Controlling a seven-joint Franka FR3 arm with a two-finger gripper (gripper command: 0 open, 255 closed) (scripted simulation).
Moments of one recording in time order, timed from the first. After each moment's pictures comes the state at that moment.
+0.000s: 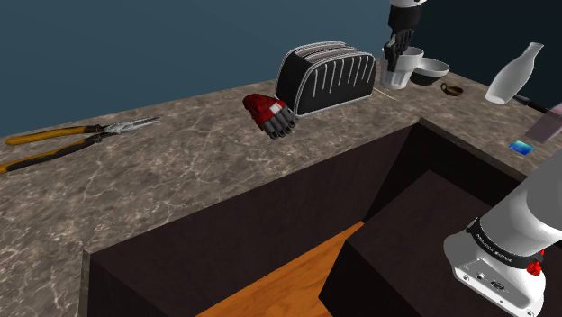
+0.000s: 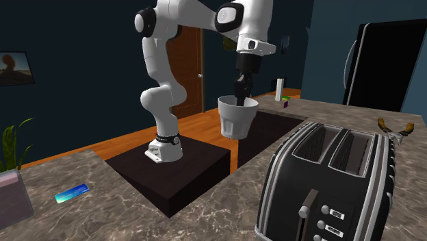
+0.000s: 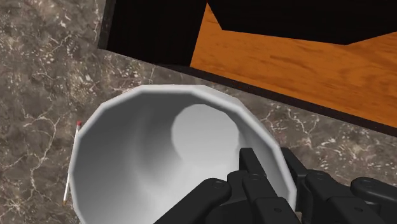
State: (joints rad) arm -0.06 -0.24 -0.05 -2.07 -0.21 1.80 -0.20
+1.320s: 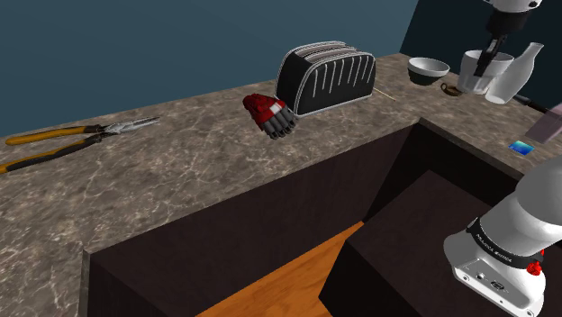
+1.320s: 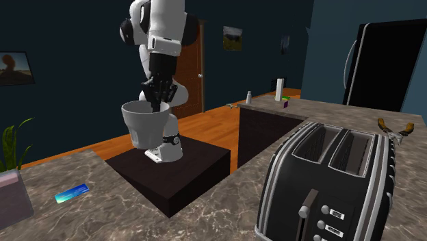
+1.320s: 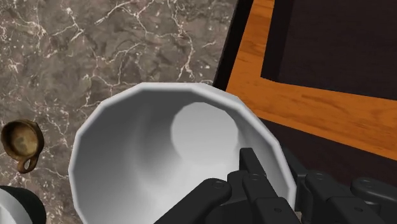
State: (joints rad) arm -0.25 -0.56 -0.35 -2.34 -0.38 1.84 -0.61
